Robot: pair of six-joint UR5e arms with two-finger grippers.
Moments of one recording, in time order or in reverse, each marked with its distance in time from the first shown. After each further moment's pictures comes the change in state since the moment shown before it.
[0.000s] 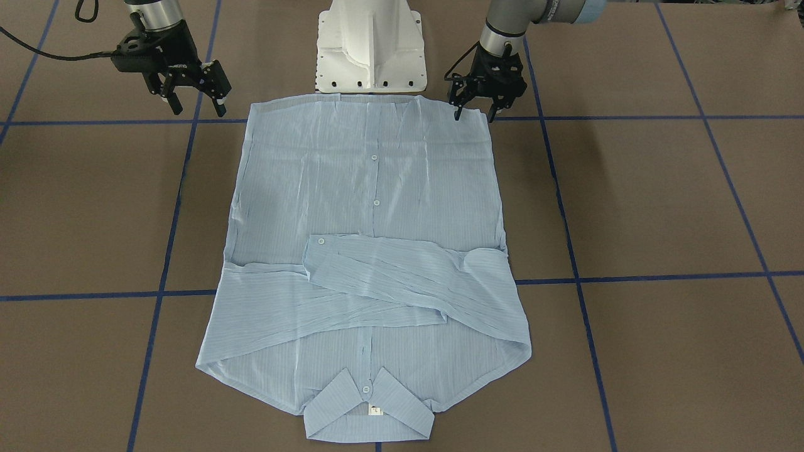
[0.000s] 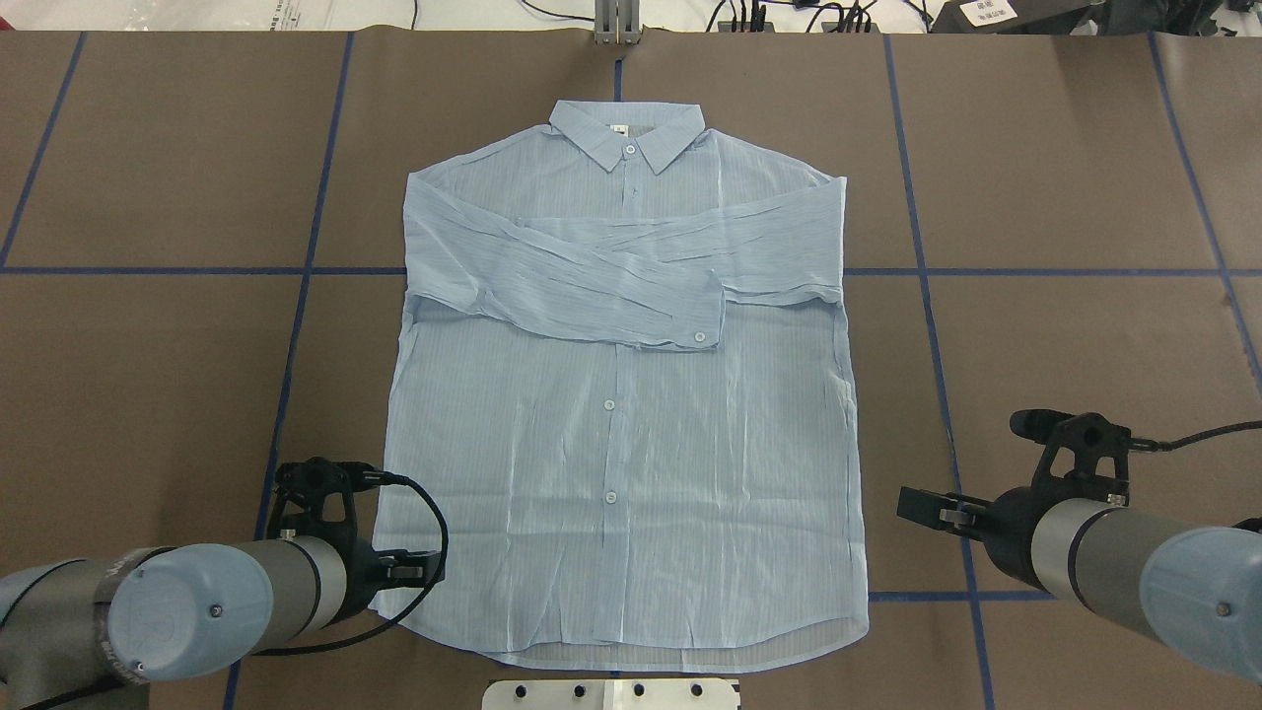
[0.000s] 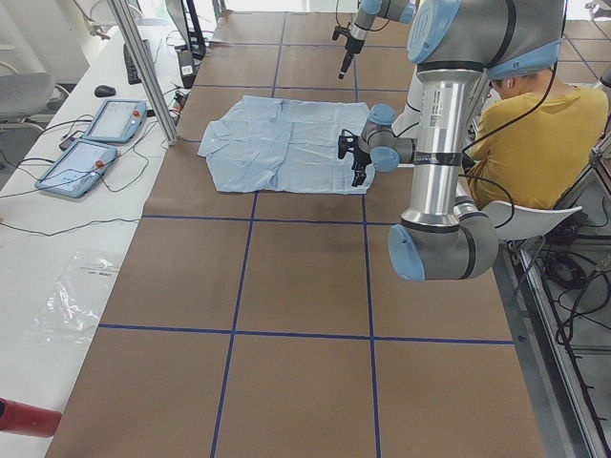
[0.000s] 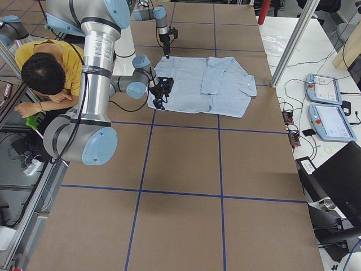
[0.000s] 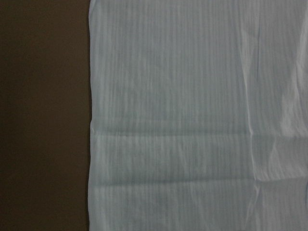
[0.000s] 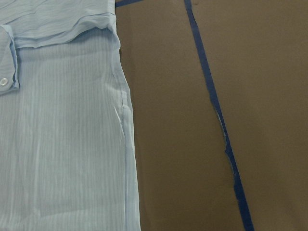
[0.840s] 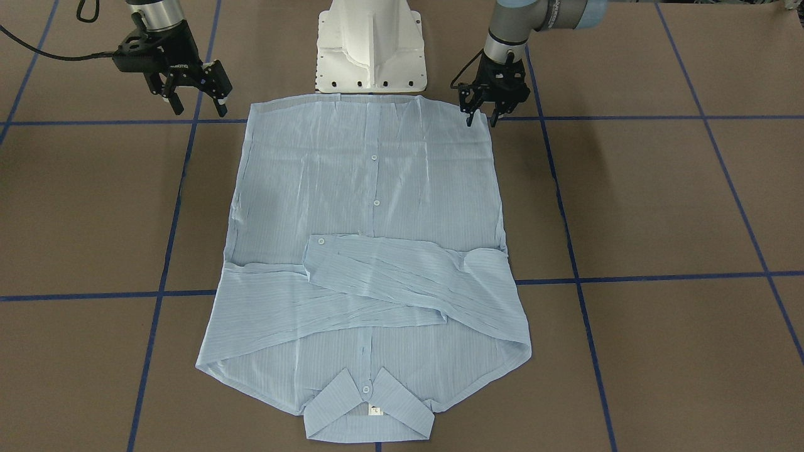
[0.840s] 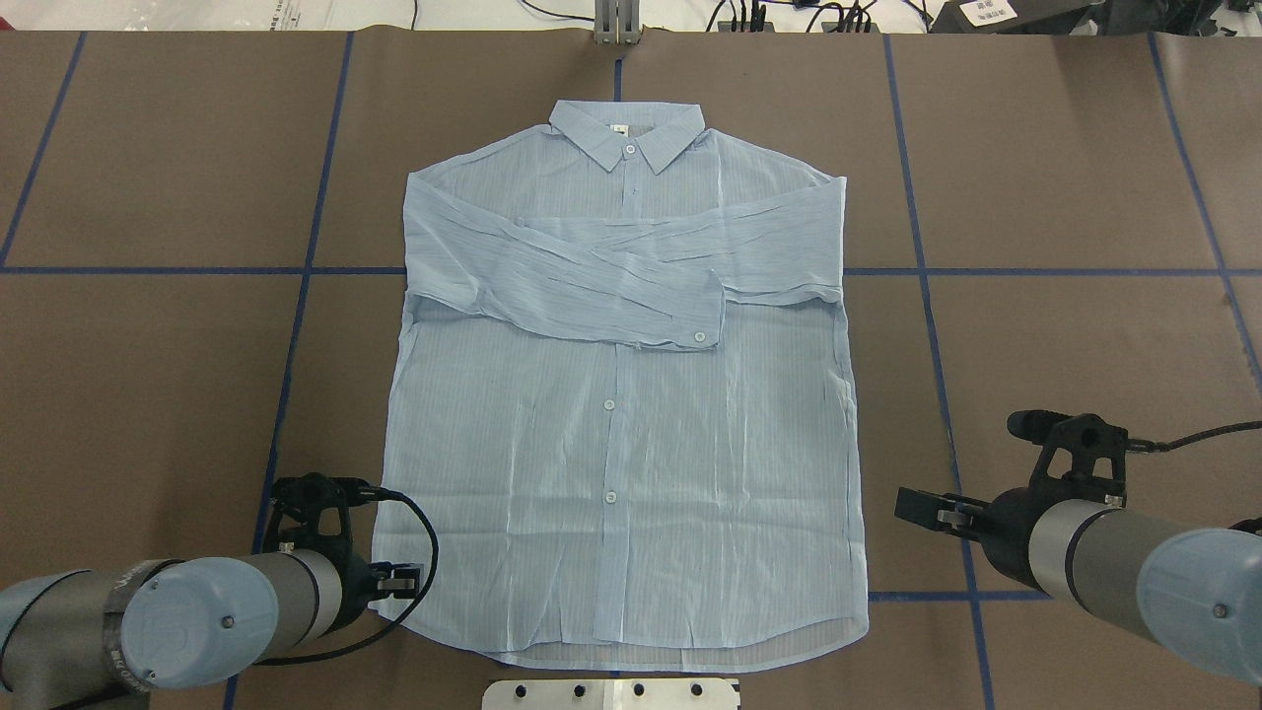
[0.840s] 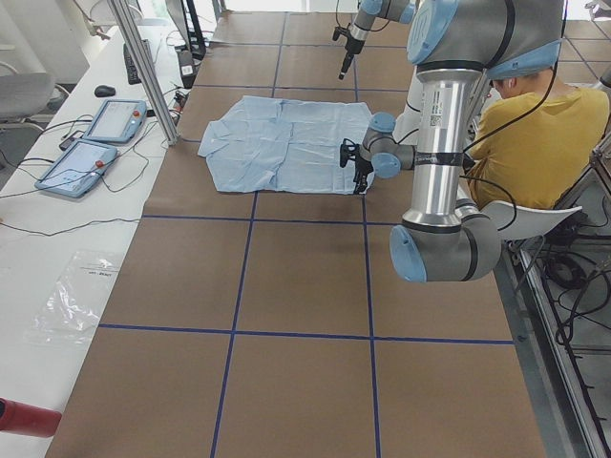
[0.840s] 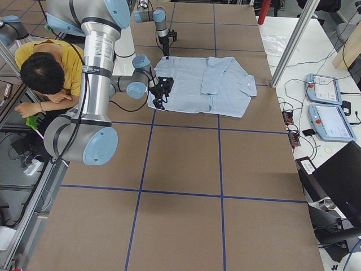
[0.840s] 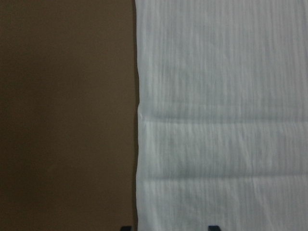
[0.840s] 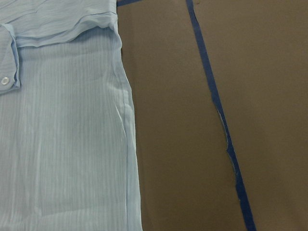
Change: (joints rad) left arm 0.023 0.014 0.029 0.001 0.003 -0.002; right arm -0.004 0.003 -0.002 0.000 -0.003 0.000
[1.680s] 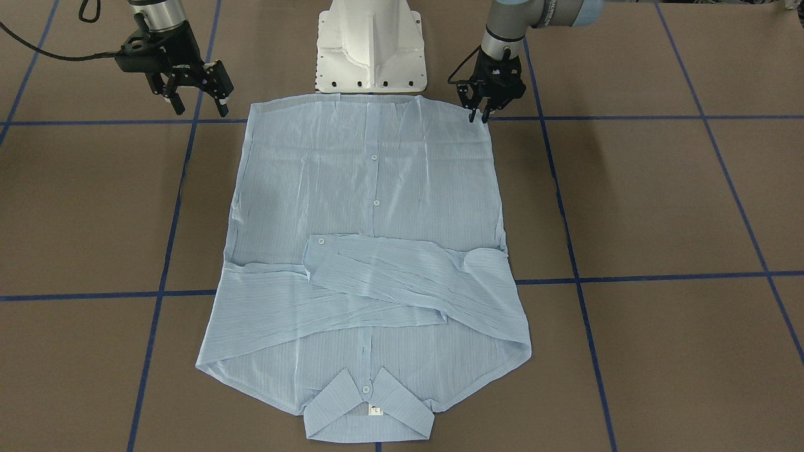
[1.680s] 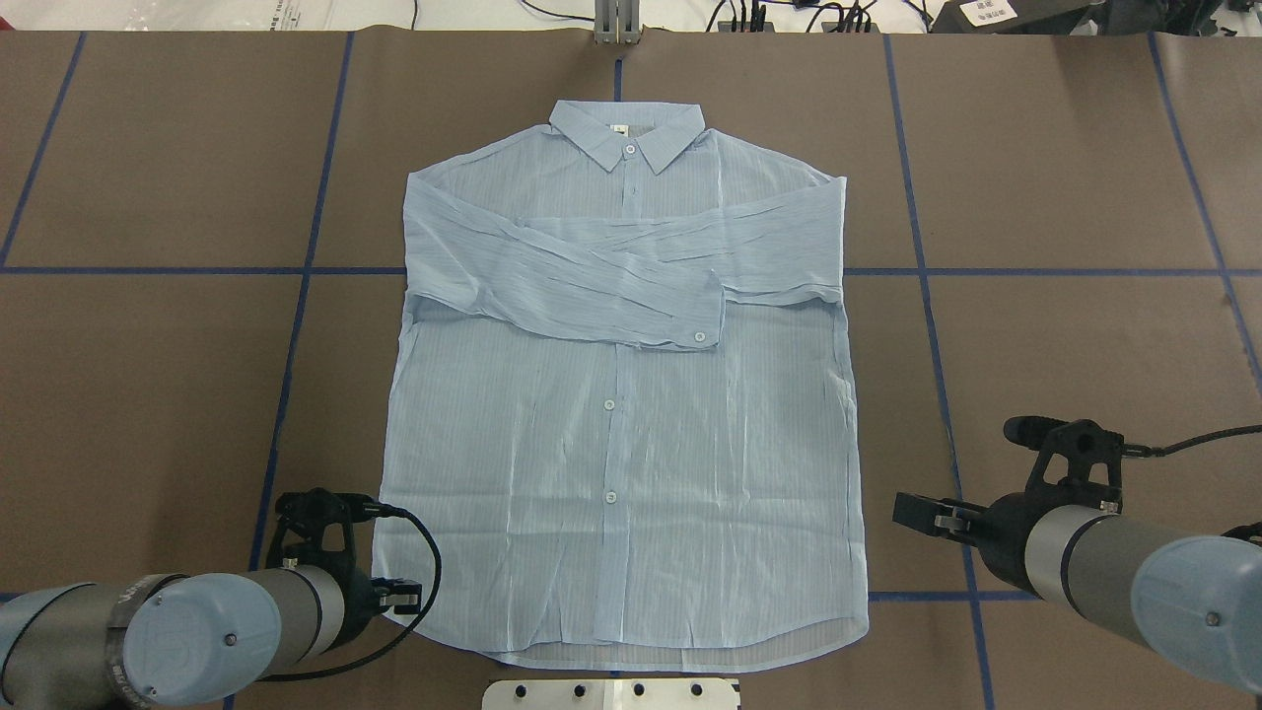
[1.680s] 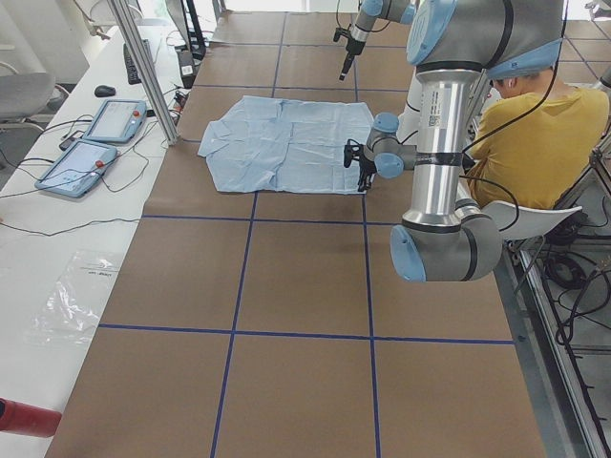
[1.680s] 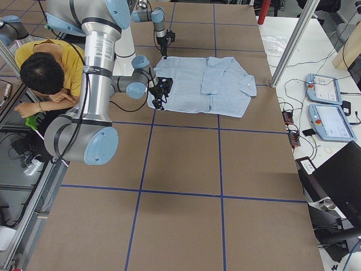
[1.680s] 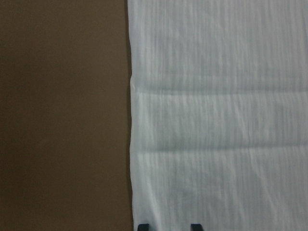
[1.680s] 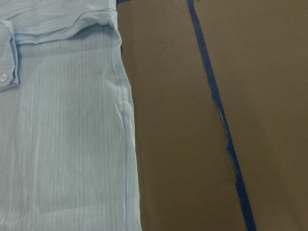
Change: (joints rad) left arm 0.021 0.002 -0.004 0.001 0.000 -0.005; right arm -0.014 0.000 -0.004 0.000 -0.013 0.003
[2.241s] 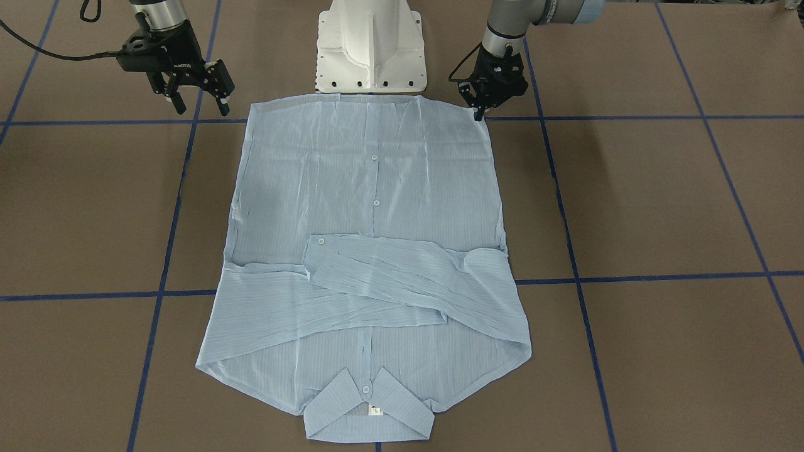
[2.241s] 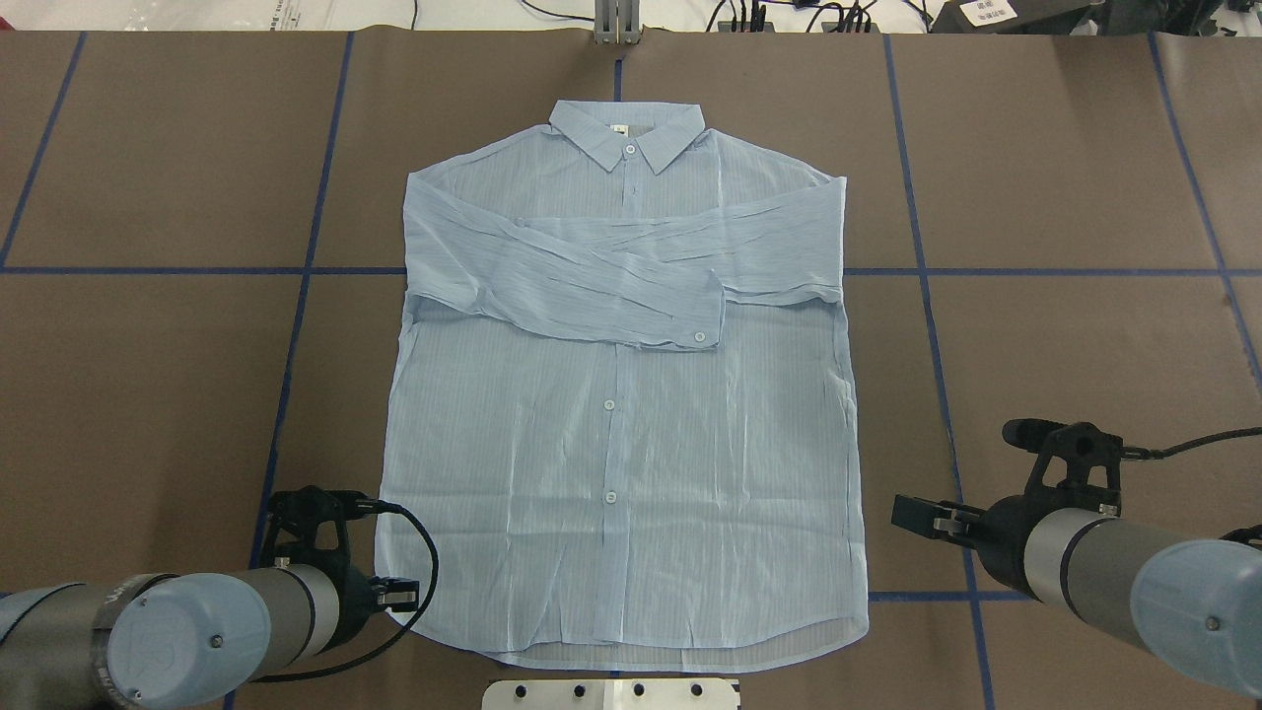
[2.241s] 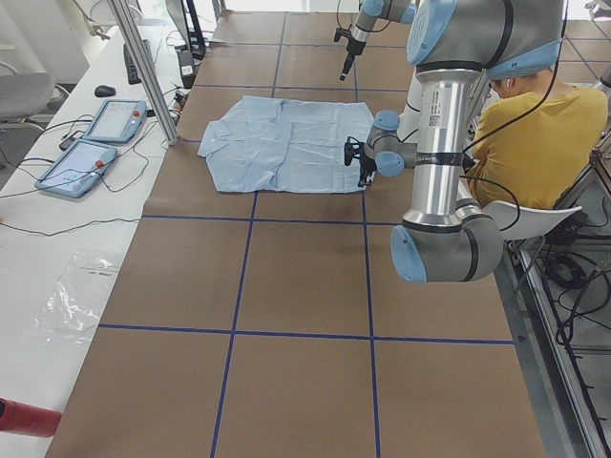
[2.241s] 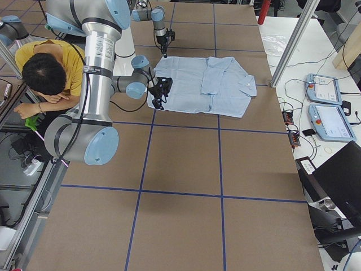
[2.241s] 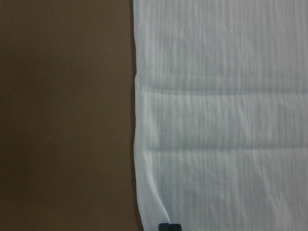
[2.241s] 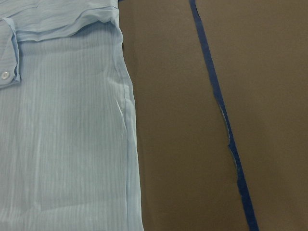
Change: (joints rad) left arm -0.002 0.007 -0.037 0.000 0.000 -0.027; right arm -0.008 -0.001 0.001 0.003 -0.004 0.007
